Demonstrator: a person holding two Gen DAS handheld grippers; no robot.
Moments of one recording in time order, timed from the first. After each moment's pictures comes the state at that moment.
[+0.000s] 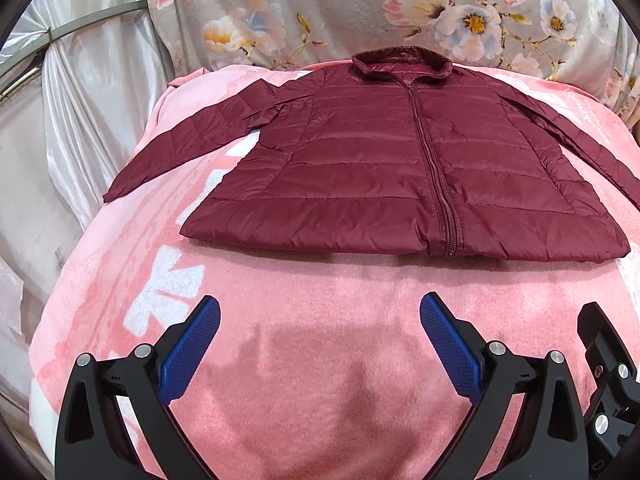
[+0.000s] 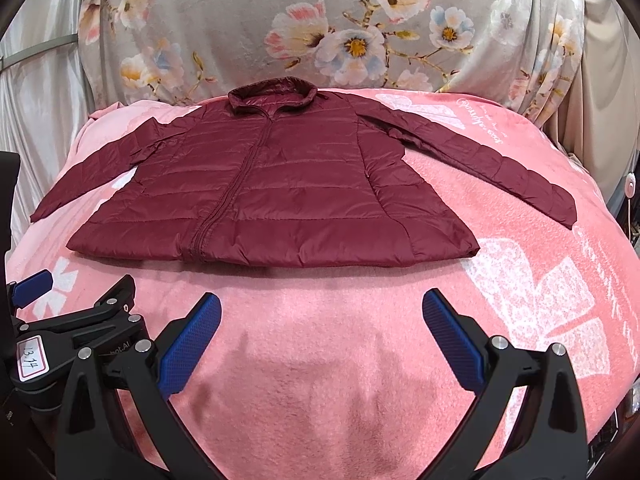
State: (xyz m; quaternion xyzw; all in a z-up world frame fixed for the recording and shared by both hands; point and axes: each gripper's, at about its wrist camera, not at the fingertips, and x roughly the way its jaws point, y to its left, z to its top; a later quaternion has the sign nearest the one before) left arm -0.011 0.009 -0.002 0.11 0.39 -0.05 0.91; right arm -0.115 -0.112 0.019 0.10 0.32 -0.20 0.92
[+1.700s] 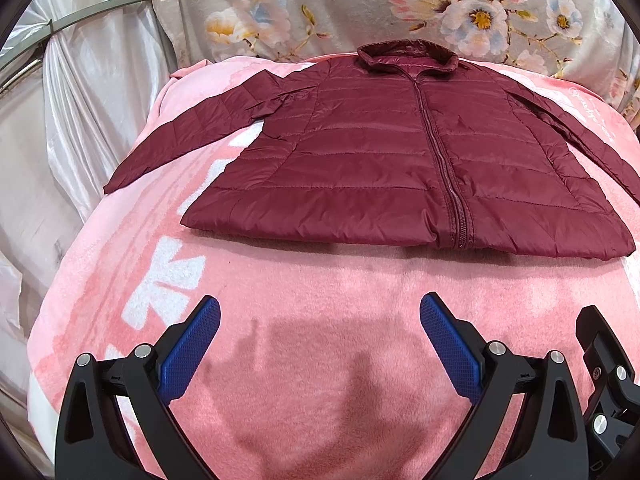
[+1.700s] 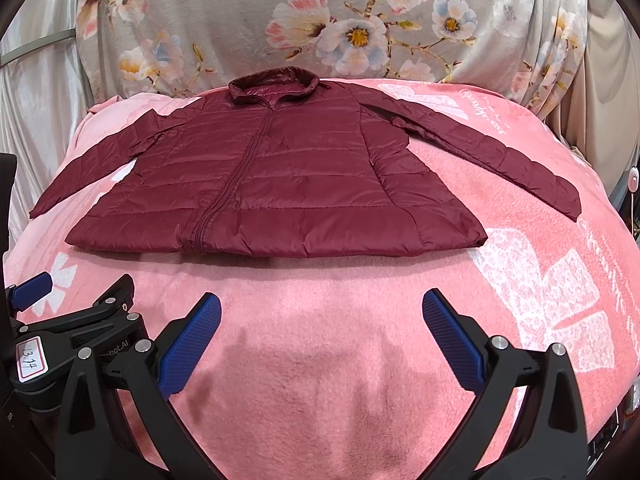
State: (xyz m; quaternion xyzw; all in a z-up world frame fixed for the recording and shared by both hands) left arm -0.009 0.021 -0.009 0.11 0.40 -0.05 0.91; right arm -0.111 -0.106 0.009 0.10 0.33 -0.20 0.92
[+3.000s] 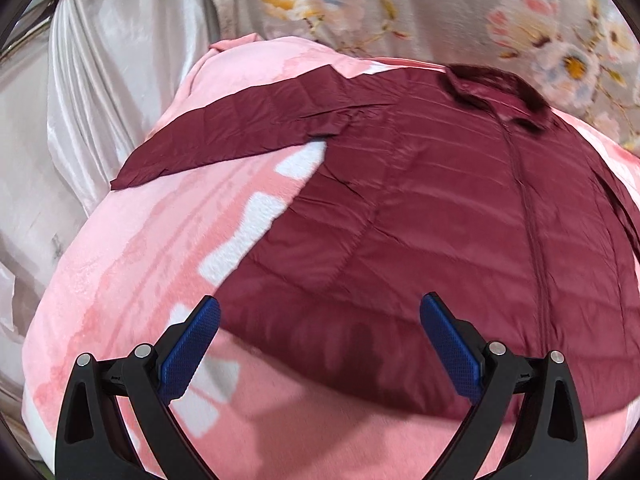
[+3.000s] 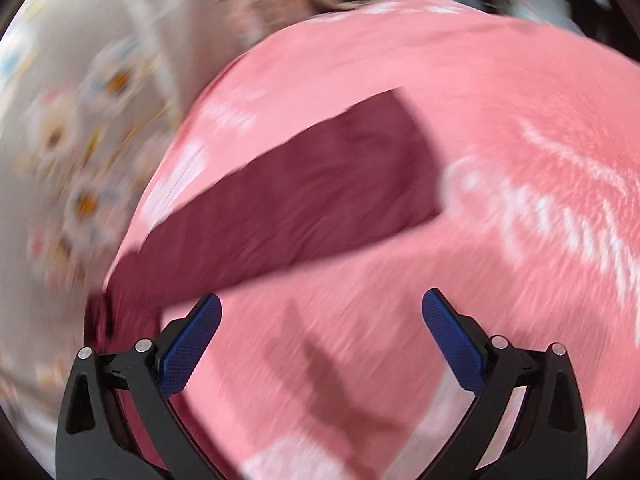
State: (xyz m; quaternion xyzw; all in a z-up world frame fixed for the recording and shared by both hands) left arm 0.127 0.056 0.015 0.03 0.43 0.03 0.90; right arm -0.158 -0.513 -0.039 0.51 0.20 -0.41 0.73
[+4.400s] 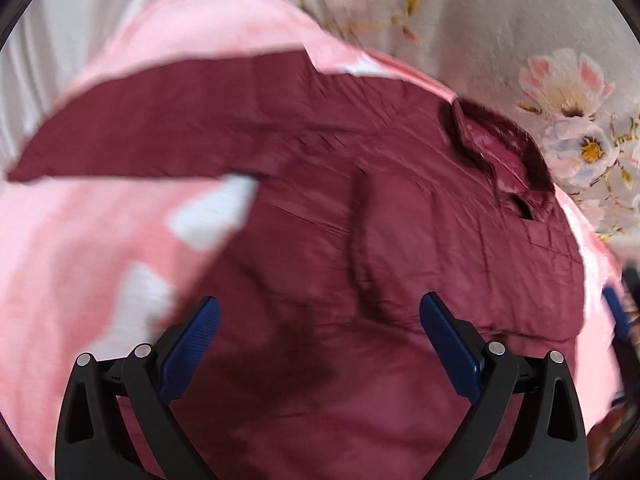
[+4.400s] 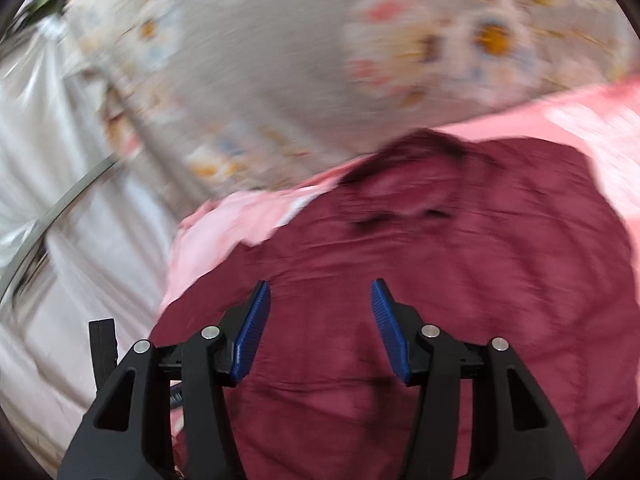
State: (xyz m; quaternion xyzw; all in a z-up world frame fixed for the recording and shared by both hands) left arm 0.285 0.043 -0.002 -0.13 0.50 -0.06 0.86; right arm 0.182 -0.258 0.057 0.29 0.25 0.04 0.92
